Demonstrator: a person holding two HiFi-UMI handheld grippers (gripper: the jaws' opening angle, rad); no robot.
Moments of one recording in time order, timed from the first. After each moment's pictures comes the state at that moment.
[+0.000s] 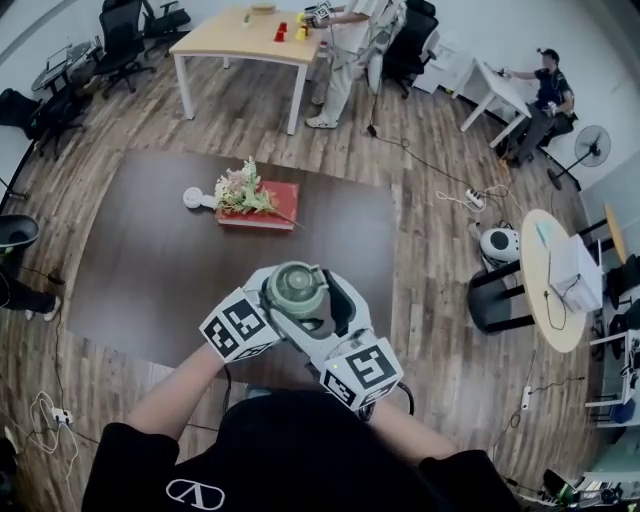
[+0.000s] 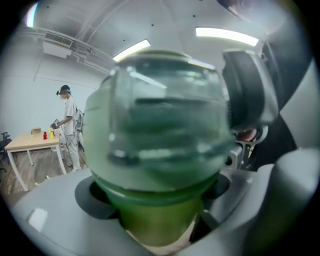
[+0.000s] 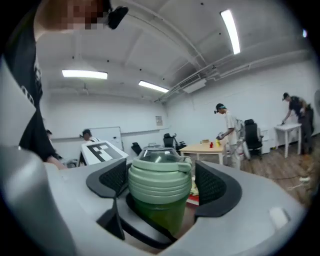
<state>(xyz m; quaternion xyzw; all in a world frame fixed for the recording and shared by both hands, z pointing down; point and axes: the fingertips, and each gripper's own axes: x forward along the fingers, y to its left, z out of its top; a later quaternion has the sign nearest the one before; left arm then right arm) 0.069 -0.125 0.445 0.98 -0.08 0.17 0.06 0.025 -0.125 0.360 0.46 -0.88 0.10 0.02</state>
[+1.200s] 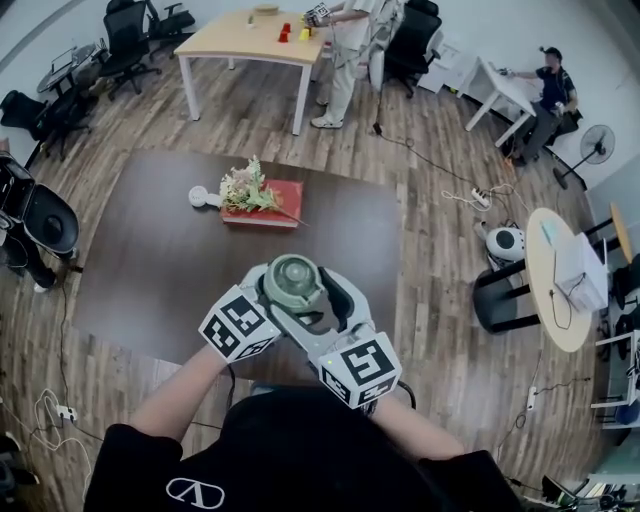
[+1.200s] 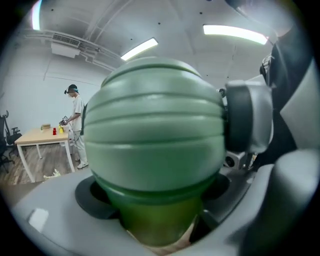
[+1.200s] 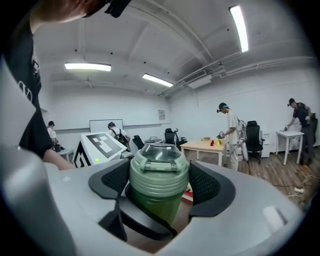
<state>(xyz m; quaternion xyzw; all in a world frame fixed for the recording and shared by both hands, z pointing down) 0.060 -0.126 0.436 0.97 -0.13 0.18 0.09 0.018 -0.118 0.358 0.45 -0.89 0.09 0.07</state>
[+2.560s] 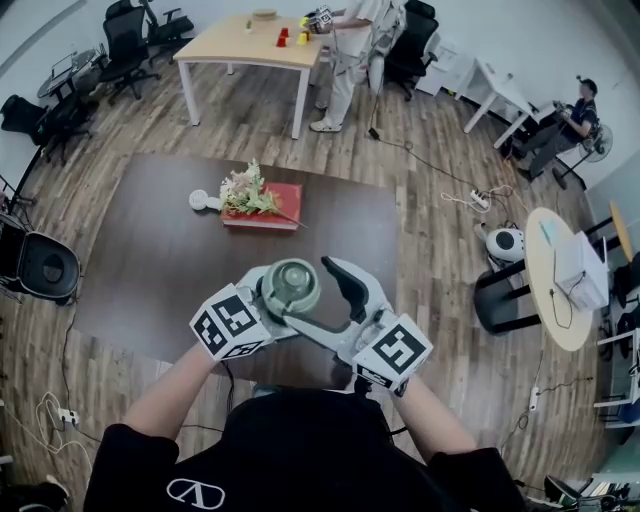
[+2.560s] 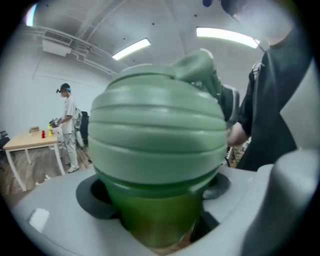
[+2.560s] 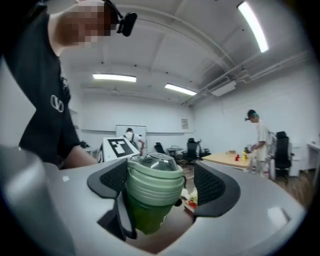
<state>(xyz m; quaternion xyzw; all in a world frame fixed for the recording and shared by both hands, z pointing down) 0.056 -0.104 0.421 0.98 -0.07 0.18 0.07 0.025 -0.100 0.328 0.31 -0.95 0.02 0.04</state>
